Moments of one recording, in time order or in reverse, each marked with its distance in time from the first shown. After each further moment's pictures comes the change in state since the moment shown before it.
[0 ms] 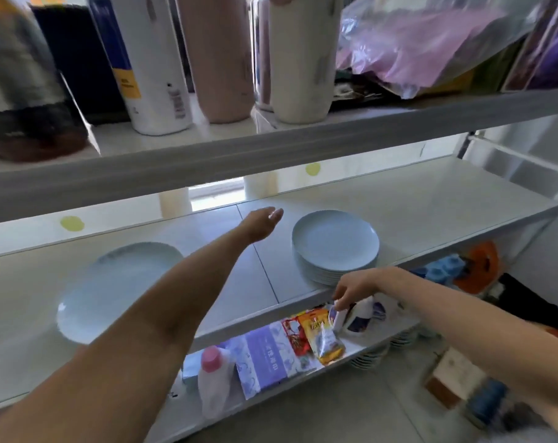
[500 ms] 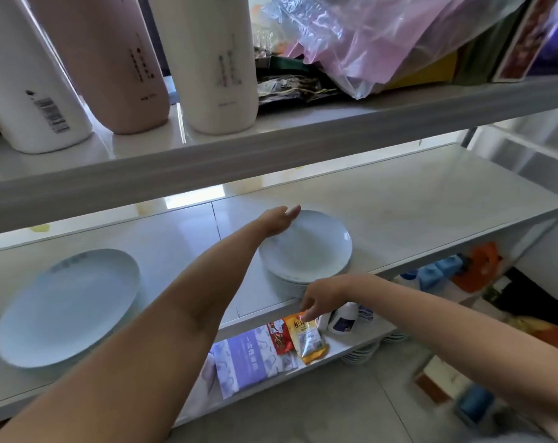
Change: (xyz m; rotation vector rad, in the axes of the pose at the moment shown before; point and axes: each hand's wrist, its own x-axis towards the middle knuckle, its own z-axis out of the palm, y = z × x) left_hand 0.075 0.079 0.055 0.007 -0.200 -0.158; right_hand 0.025 0.039 -0.014 -0.093 -0.062 -0.226
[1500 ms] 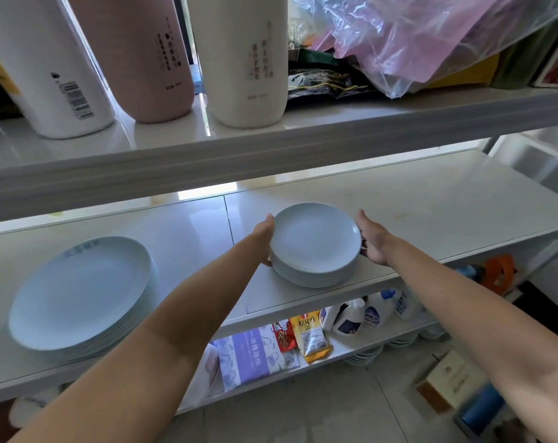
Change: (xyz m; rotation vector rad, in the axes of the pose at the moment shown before) left_hand -0.019 -0.034 0.015 -0.972 0.032 -0.473; right_hand 0.010 0.076 -0.055 1.563 0.603 0.184
